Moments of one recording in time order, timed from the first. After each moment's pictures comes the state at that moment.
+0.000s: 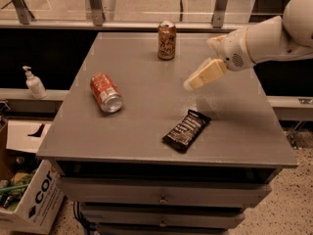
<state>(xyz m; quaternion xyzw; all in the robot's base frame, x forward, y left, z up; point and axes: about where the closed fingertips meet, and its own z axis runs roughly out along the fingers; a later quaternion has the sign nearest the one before) 0.623 -0.121 0.902 -0.49 0.74 0.18 0.42</state>
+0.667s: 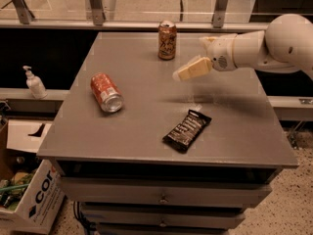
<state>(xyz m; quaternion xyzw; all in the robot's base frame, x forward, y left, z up) 0.682 -0.105 0.885 -0.44 0.72 0.22 0.50</state>
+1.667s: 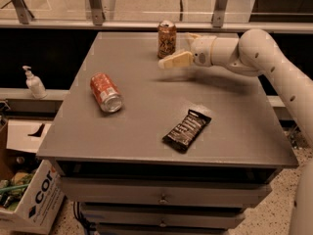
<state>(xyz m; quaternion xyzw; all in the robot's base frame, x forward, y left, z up) 0.772 -0.069 0.867 -0.40 0.67 0.28 0.56</state>
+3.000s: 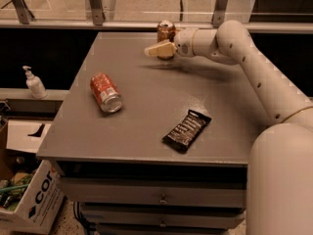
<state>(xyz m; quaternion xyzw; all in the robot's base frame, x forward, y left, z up) 0.832 -0.025 0.863 -0.40 0.67 0.29 0.56</state>
